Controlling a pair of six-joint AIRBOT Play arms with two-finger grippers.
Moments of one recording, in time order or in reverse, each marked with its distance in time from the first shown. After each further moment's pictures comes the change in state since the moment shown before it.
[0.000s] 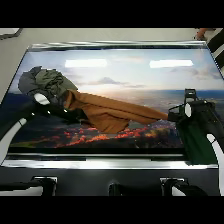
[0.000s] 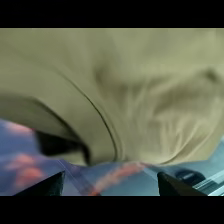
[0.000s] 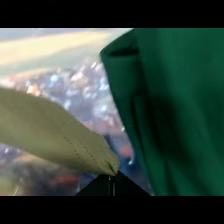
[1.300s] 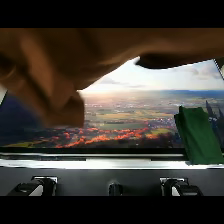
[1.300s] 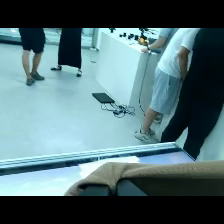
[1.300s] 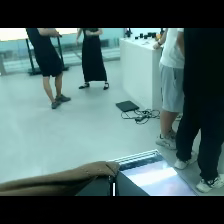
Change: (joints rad) left arm 0.144 0.598 0.996 0.233 -0.060 -0.111; right arm 0.001 0.513 0.761 -0.109 -0.116 -0.023
